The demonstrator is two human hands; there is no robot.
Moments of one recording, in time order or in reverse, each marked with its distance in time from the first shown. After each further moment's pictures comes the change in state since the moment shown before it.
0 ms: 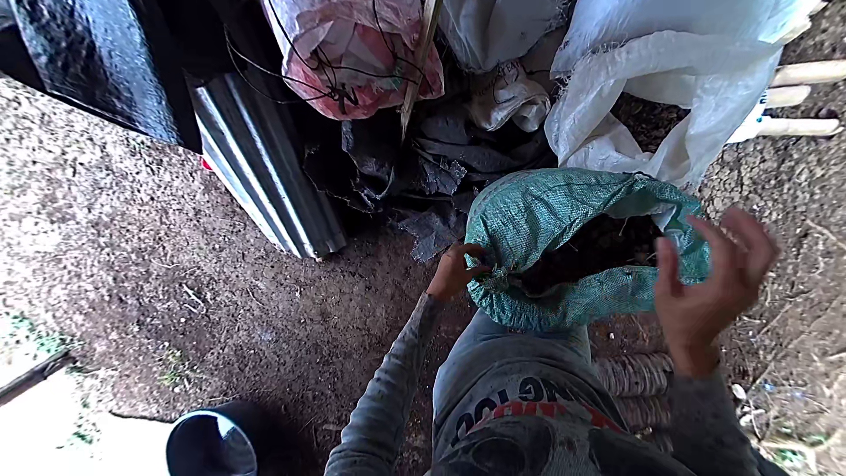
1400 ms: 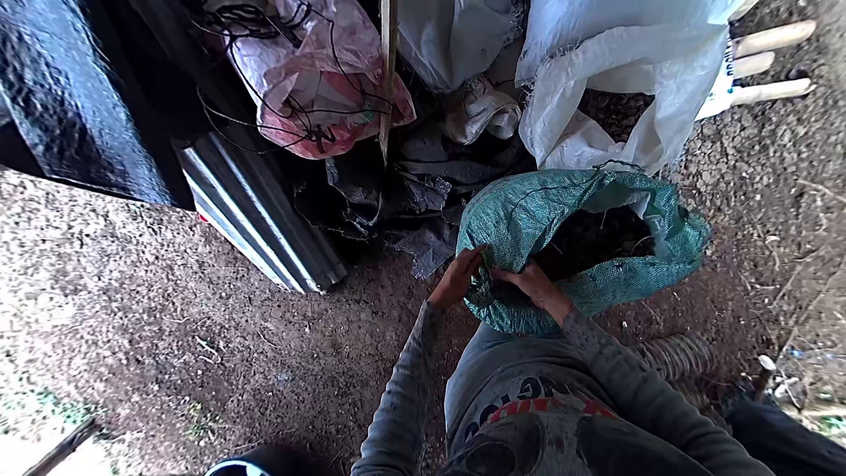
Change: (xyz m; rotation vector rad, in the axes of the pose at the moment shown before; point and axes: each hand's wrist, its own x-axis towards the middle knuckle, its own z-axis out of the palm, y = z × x) left_hand 0.025 0.010 0.005 -0.183 -0.165 0.183; right_hand -0.041 -0.051 0.160 0.975 -0.822 0.848
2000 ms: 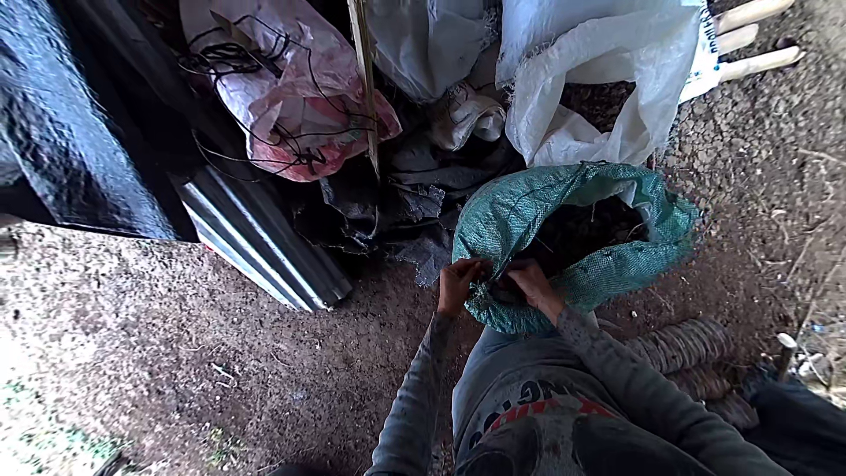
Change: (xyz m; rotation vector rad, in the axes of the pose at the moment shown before) left_hand 0.000 -0.011 0.026 -0.239 0.288 -0.033; right_hand 0.007 0.018 0.001 0.229 0.096 -0.007
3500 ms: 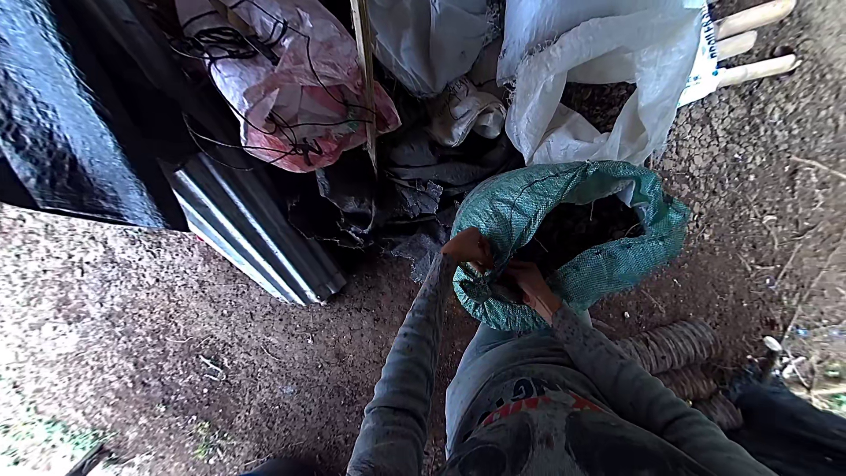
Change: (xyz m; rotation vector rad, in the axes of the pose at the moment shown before) left_hand 0.084 0.063 0.010 0.536 -0.685 -0.360; right_hand 0.008 0.020 -0.008 0.245 0.045 0.078
